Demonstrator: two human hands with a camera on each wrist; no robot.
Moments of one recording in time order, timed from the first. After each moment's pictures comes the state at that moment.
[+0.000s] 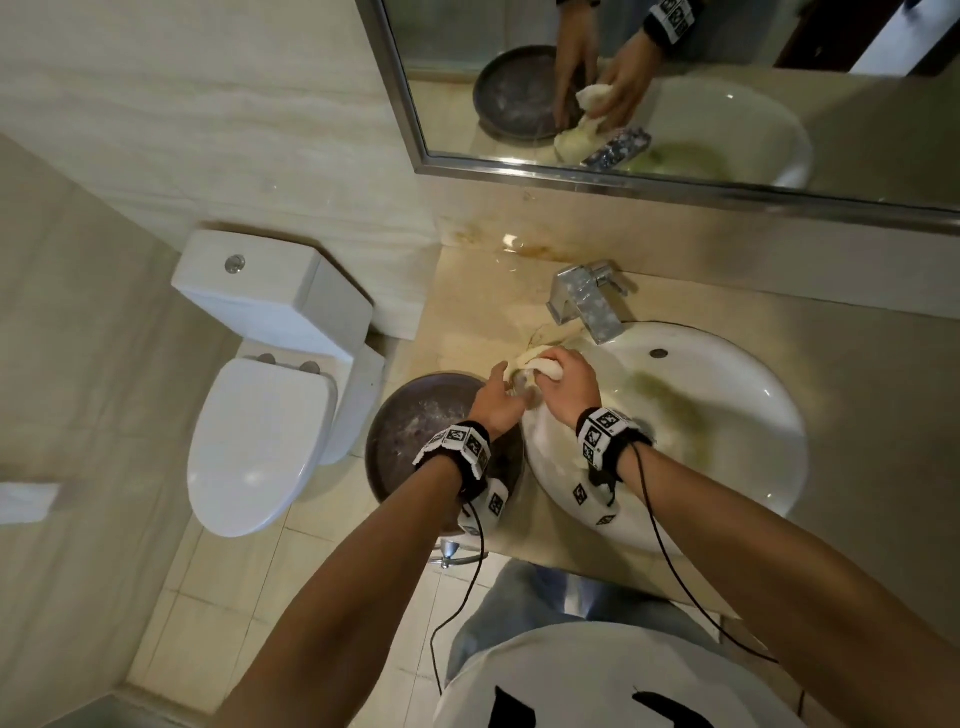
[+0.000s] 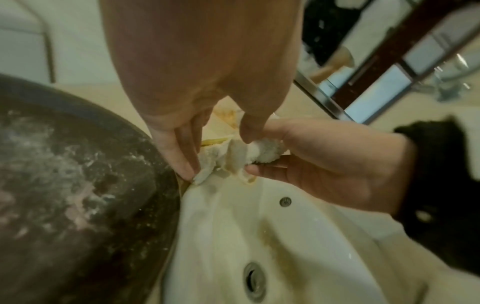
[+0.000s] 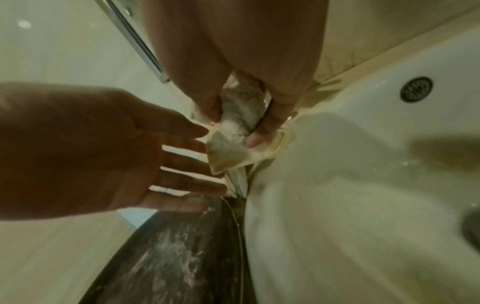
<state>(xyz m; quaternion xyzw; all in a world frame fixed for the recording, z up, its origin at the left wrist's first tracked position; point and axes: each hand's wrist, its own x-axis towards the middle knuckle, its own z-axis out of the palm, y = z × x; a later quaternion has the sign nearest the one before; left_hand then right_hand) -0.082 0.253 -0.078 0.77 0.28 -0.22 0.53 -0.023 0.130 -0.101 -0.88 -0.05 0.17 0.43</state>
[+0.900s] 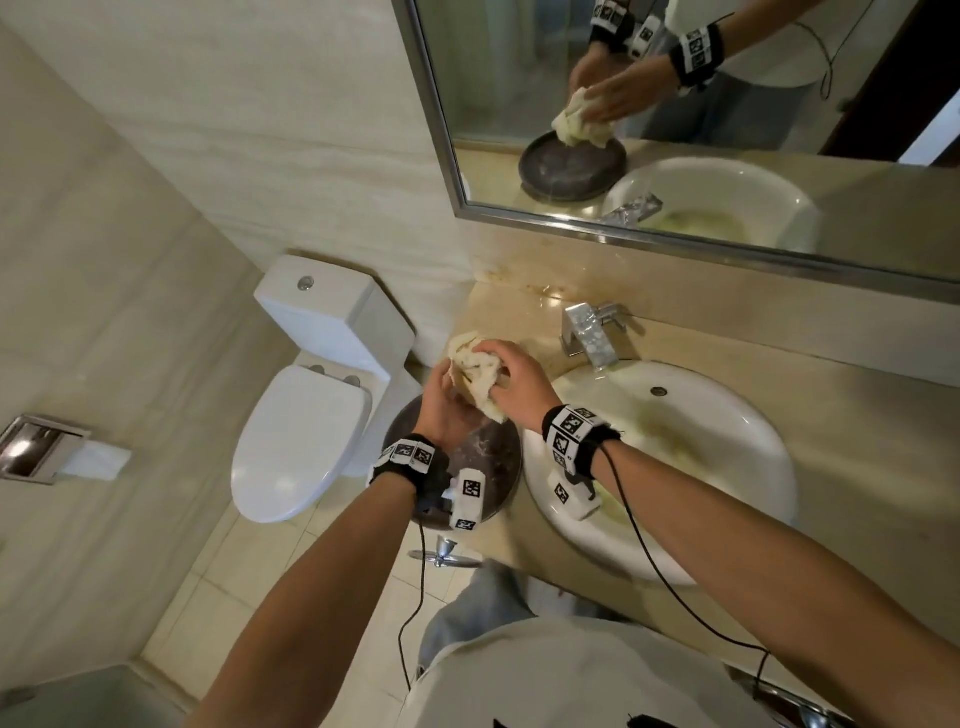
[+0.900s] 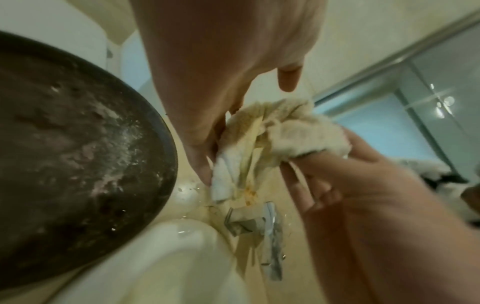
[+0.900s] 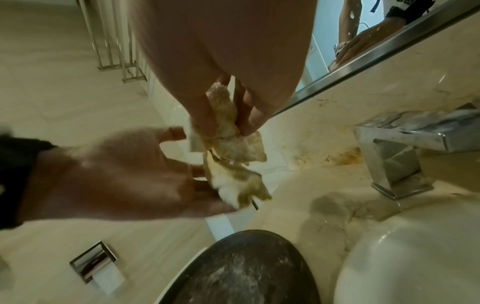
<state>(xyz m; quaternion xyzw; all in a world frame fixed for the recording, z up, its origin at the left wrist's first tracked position) -0.129 0.268 0.000 0.40 0.39 0.00 0.83 -0.048 0.151 -0.002 -0.76 -0.29 0.23 0.53</state>
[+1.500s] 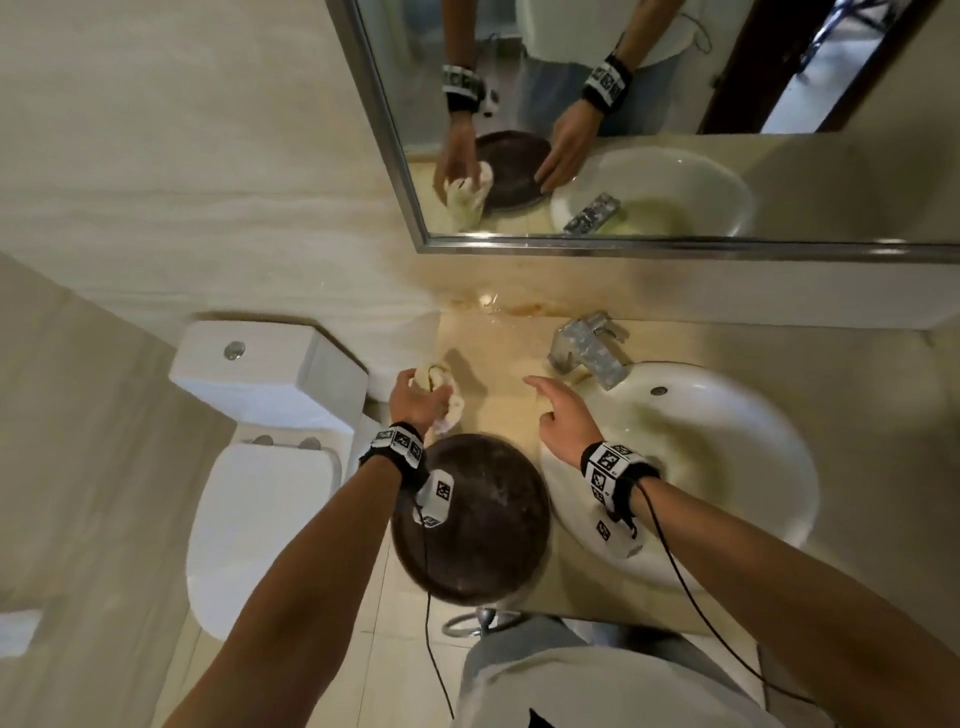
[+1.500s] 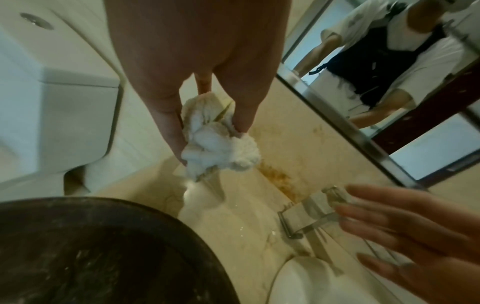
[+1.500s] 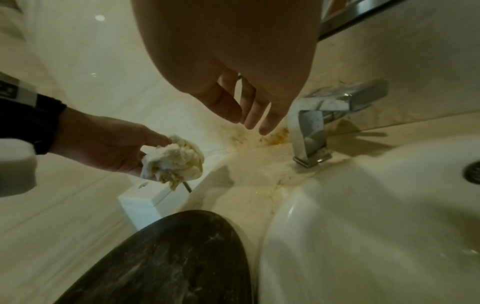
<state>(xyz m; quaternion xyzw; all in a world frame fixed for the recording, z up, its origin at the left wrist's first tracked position) -0.037 0.408 -0.069 0.76 0.40 -0.05 0.51 -0.023 0.159 -0.061 -0.87 -0.13 0.20 0.44</state>
